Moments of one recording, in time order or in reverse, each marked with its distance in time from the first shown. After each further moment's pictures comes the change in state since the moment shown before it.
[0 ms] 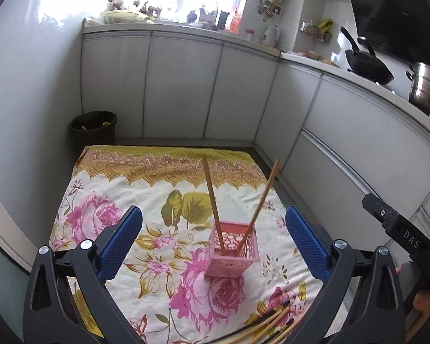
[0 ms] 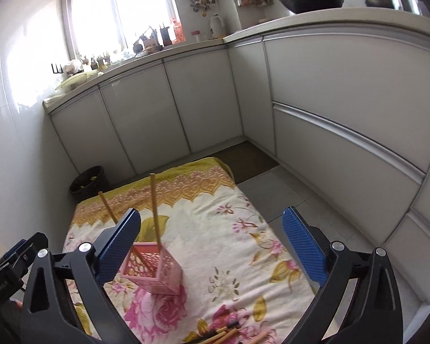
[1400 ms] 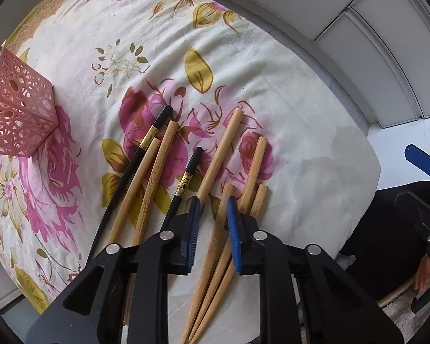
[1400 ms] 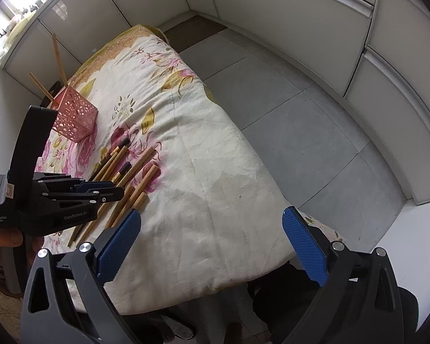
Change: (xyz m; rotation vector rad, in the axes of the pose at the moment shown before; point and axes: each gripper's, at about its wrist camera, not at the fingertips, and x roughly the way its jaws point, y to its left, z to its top) left arm 0.127 -0.148 -0.191 0.571 0.943 -0.241; right arm -0.041 -0.158 -0.162 0.168 0.617 -0.076
